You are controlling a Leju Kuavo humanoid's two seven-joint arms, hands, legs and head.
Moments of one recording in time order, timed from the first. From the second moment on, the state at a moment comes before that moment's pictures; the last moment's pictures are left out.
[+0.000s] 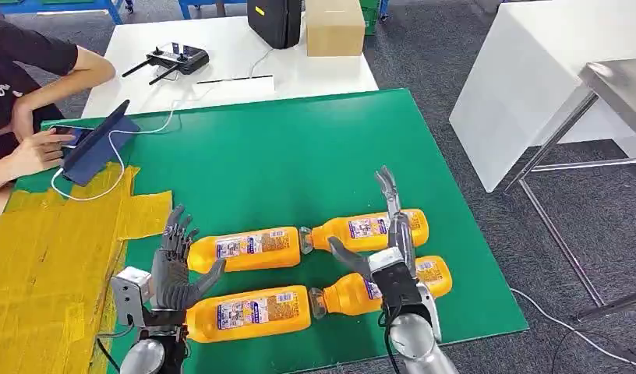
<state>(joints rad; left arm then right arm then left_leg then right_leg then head) 0.03 -0.08 -0.21 -1.45 -0.12 0.22 -0.42 -0.06 0.10 0.38 -1.54 0.33 -0.27 -0.35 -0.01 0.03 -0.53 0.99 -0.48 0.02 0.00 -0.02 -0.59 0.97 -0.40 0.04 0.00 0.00</state>
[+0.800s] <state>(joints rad) -0.18 -0.06 -0.07 -1.34 -0.26 0.32 -0.37 -0.53 0.13 0.70 -0.99 0.85 -0.13 -0.09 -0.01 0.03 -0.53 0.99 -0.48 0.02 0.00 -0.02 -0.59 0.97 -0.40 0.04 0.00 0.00</state>
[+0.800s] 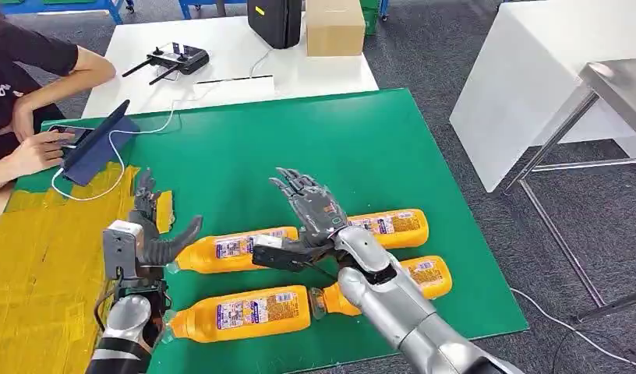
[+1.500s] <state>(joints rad) -0.22 -0.05 0.04 -1.33 -0.19 0.30 -0.38 -0.60 0.23 0.79 -0.78 0.80 -0.09 -0.13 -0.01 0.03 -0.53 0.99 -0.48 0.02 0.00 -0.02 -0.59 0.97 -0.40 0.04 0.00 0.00</state>
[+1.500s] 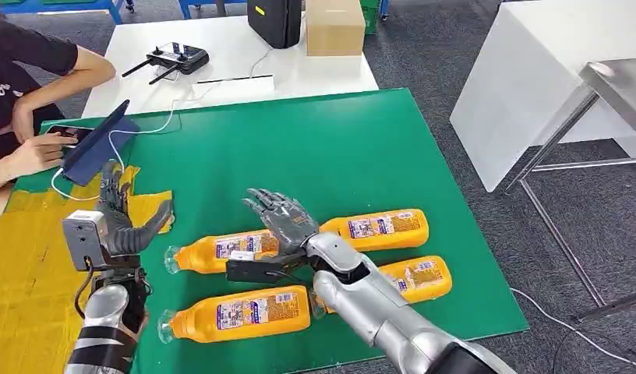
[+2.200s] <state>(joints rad) -0.27 -0.06 0.04 -1.29 -0.13 0.27 -0.40 -0.64 0.34 0.83 -0.54 0.69 -0.03 -0.10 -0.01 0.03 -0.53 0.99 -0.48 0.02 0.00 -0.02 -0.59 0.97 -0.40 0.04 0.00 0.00</state>
